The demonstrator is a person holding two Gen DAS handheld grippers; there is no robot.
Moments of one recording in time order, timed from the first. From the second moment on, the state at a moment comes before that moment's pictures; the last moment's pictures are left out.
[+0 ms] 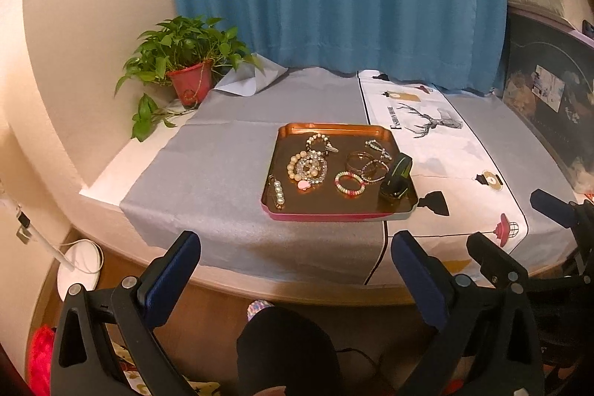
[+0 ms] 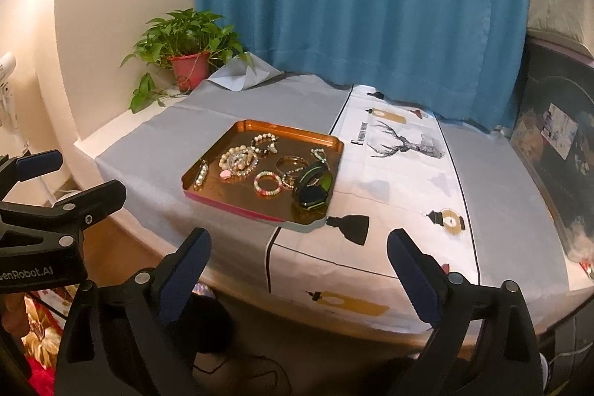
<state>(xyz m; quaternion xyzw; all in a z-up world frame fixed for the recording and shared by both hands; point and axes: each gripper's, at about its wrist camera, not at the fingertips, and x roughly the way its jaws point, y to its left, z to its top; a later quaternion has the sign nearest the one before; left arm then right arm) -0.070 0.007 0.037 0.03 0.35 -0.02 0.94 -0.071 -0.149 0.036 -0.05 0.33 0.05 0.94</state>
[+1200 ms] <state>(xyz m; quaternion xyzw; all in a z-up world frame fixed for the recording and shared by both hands) -0.071 0.007 0.039 0.04 0.35 -0.02 0.94 -0.072 -0.149 0.038 -0.06 0.33 0.05 0.94</state>
